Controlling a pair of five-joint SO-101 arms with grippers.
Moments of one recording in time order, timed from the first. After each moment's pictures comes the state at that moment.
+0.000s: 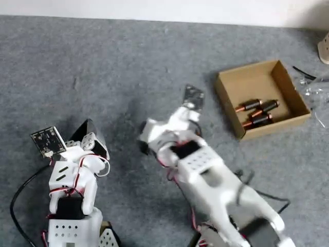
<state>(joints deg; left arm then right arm) -5.7 -102.2 96.0 34.4 29.1 -39.6 -20.2 48.6 25.6 -46.3</state>
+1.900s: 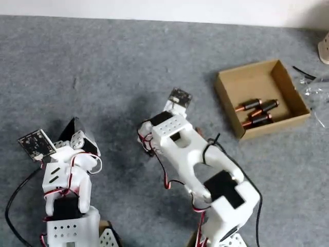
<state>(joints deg) -12.1 -102.2 96.0 32.0 29.1 -40.3 8.7 19.7 56.4 -55.7</state>
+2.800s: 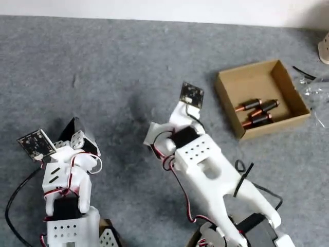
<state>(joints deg) -12.1 -102.2 96.0 32.0 29.1 -39.6 -20.1 37.8 49.7 -47.4</state>
